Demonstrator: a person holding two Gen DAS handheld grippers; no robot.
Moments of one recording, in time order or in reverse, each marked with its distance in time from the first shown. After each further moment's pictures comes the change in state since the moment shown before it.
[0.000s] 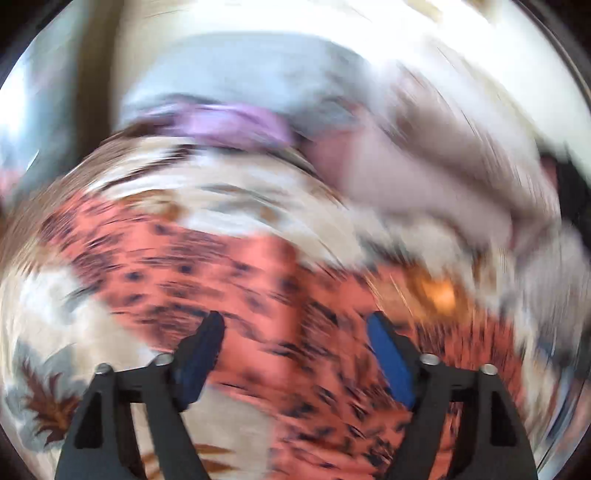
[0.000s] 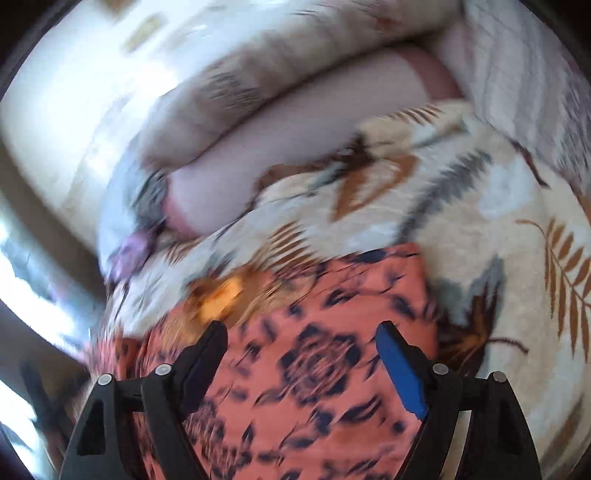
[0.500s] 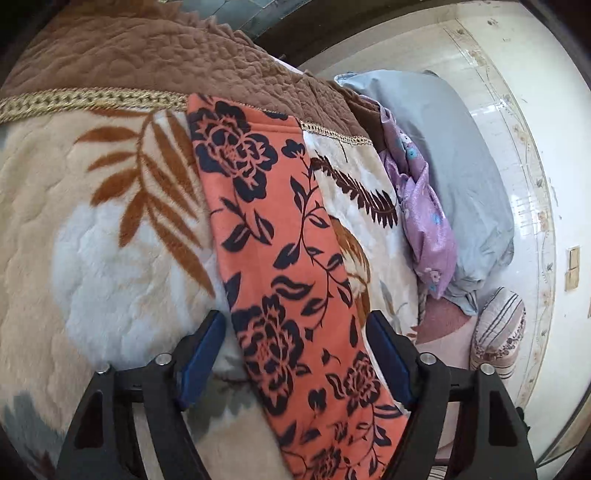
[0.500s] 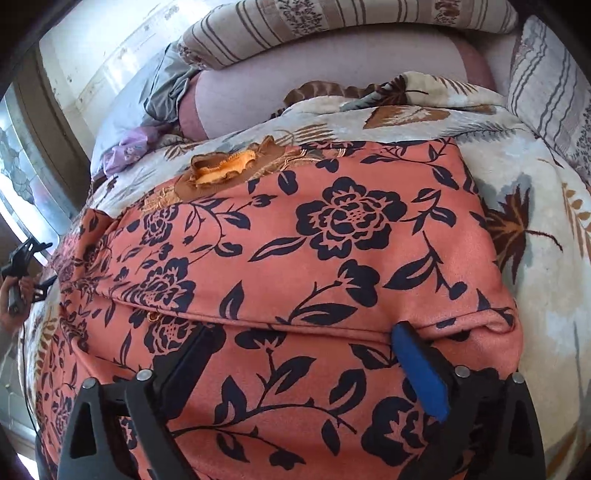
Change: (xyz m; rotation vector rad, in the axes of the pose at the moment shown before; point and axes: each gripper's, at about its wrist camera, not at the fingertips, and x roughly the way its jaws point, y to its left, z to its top) left arm 0.074 0.246 0.043 -0.787 -0.018 -0.052; right arm 0.043 0.025 -0.097 -0.193 0.128 -0.121
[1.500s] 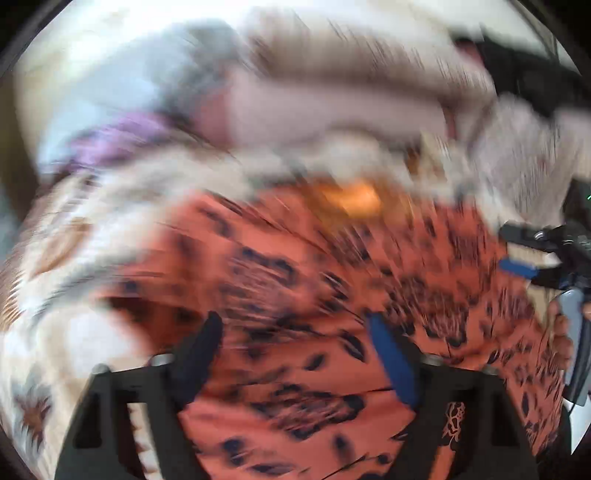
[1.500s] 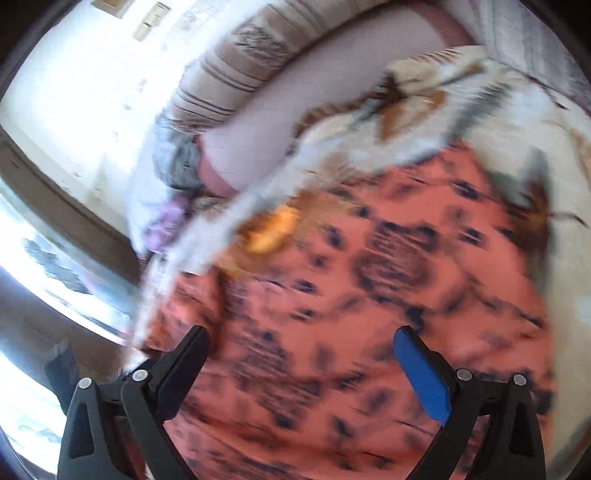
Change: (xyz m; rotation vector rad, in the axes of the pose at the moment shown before) left arm -0.050 -0.193 -0.336 1.219 0.117 0.021; right arm -0.030 -0.002 0.051 0.317 -0.032 0.318
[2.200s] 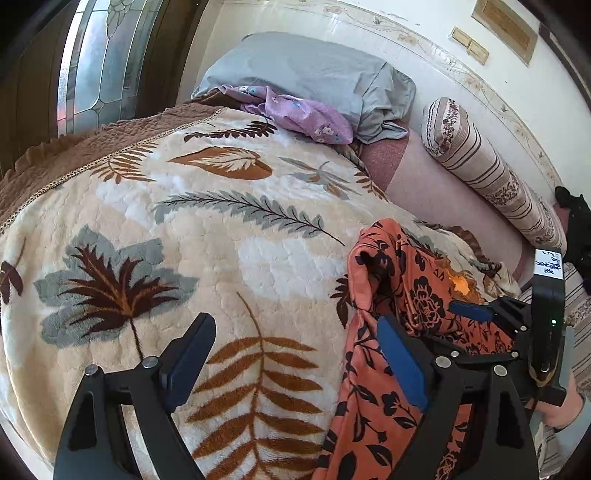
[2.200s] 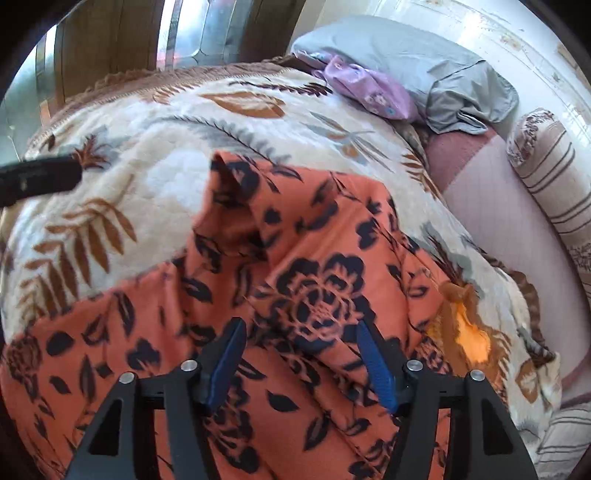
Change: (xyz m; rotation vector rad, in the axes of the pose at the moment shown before) left arm -0.061 0.154 -0.077 -0.511 -0.068 0.099; right arm 0.162 0.240 -0.125 -1.210 0.292 -0.255
